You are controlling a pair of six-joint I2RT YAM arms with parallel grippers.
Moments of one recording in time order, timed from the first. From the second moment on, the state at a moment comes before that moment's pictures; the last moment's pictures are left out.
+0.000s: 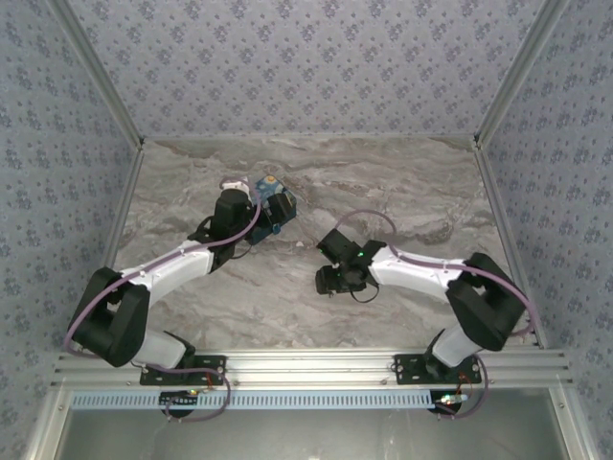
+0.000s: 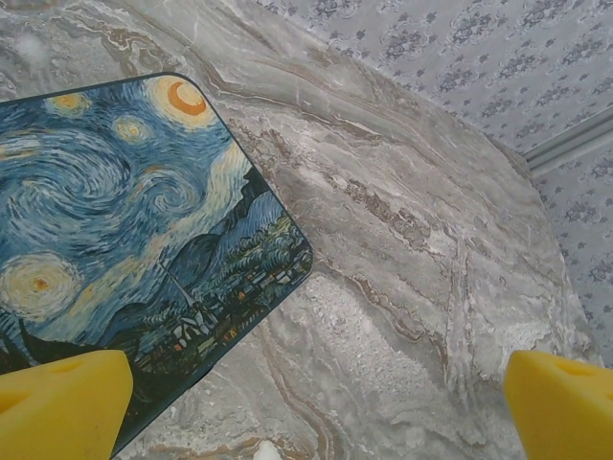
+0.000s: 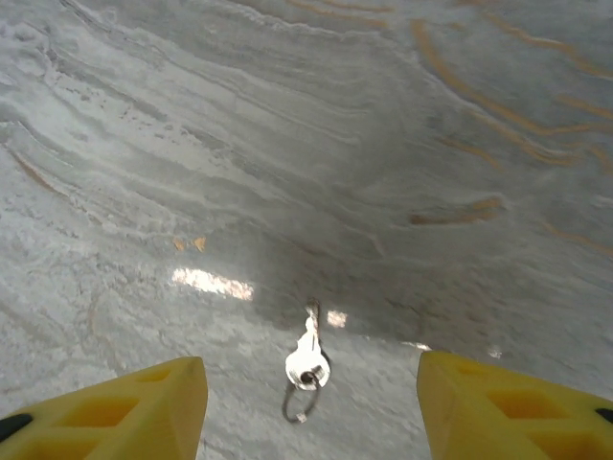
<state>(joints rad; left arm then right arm) -0.52 1.41 0.77 0.19 0.01 -0.75 0.86 1.58 0.90 -0.57 -0.02 0.67</state>
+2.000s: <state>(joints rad) -0.60 1.44 0.98 0.17 0.25 -0.72 0.53 1.05 0.48 -0.04 -0.20 0.82</state>
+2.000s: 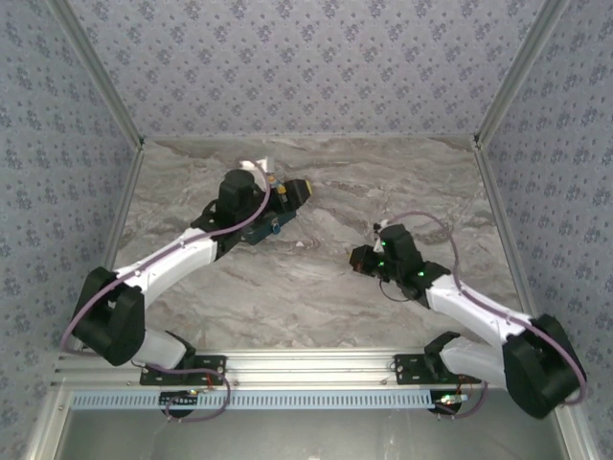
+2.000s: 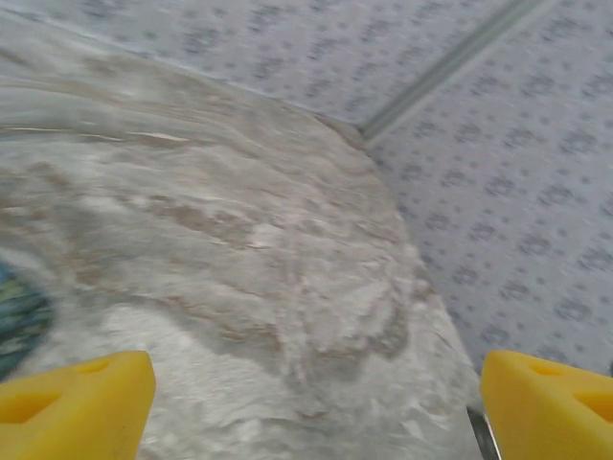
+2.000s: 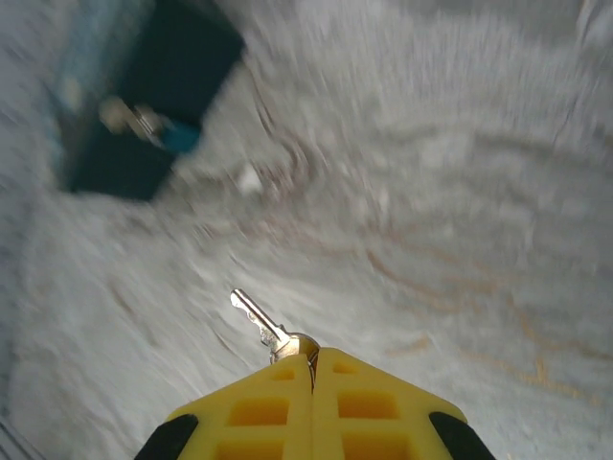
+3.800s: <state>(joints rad) -0.82 1.75 1.24 0.23 0.55 -0.75 0.47 0.82 0.43 0.13 -0.14 0.96</state>
